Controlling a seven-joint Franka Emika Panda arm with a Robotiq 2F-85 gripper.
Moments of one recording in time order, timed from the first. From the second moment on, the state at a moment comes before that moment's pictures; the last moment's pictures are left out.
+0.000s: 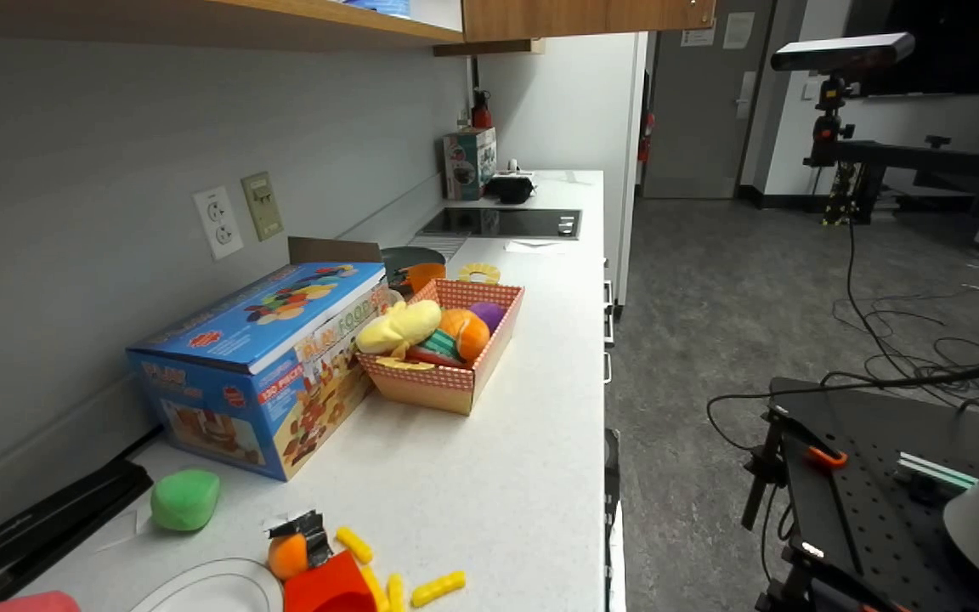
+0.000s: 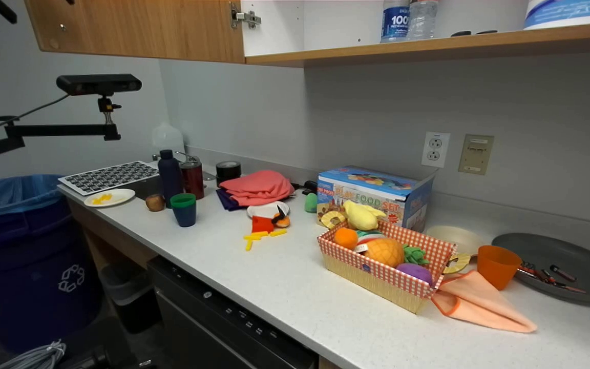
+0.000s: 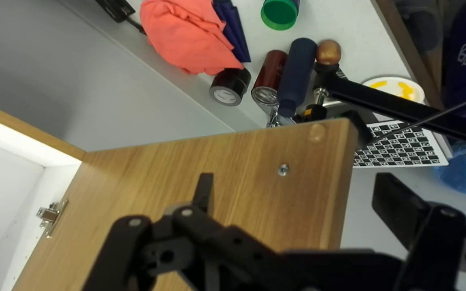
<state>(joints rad) 0.59 -1.19 0.22 -2.58 0.21 2.28 -0.41</state>
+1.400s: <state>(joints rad) 0.44 -1.23 0.24 -2.62 0.00 2.35 -0.19</state>
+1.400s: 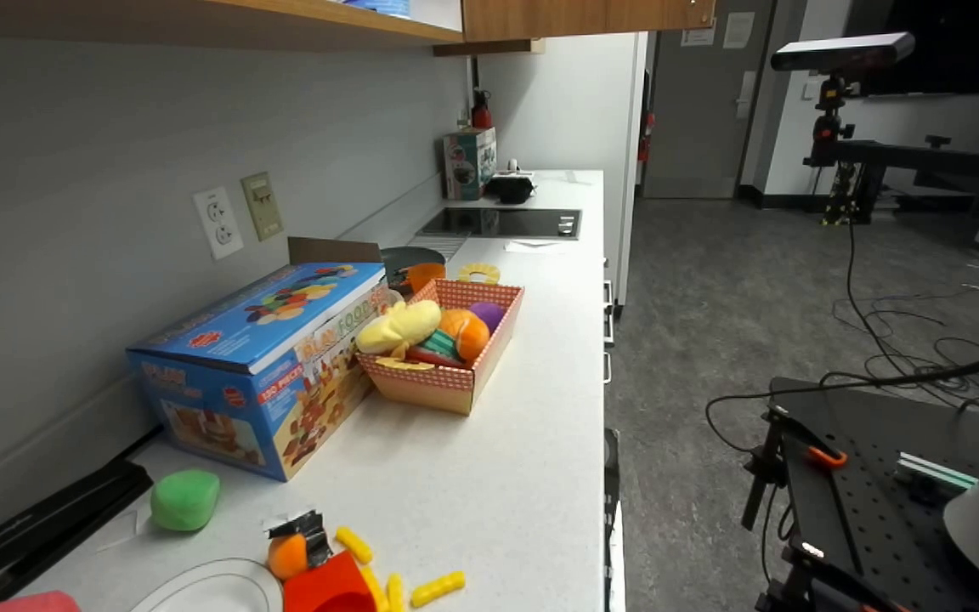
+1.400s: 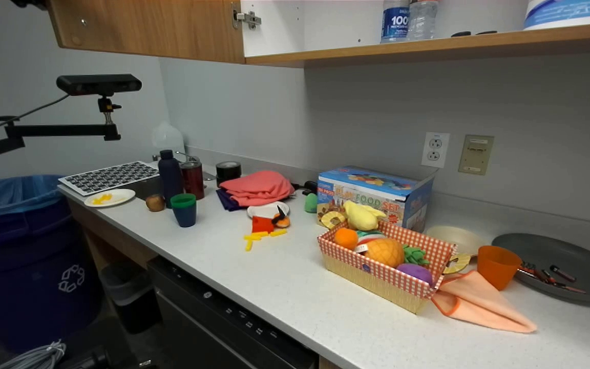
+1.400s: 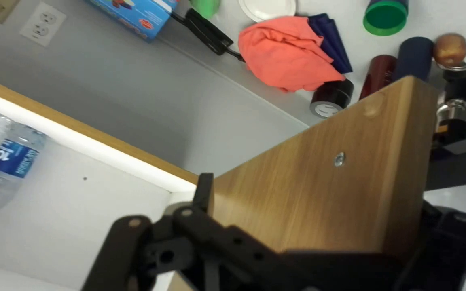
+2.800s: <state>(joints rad) -0.06 -1.24 0.32 -2.65 -0.38 2.37 -0.01</state>
